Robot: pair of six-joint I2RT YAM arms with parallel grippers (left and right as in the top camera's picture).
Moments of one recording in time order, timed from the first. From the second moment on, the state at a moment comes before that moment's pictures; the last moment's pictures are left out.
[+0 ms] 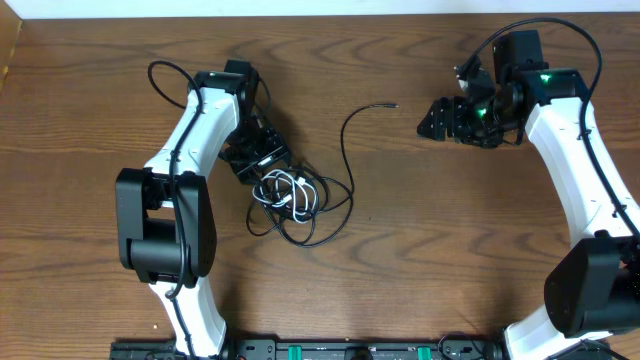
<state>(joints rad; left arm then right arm) -0.13 2.01 1.54 -1.22 0.31 -0.59 0.09 1.76 1.53 -1.04 -0.44 0.18</state>
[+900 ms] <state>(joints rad) -0.24 2.01 1.48 -1.07 0.31 -0.61 0.09 1.76 1.53 -1.06 -0.42 0.16</state>
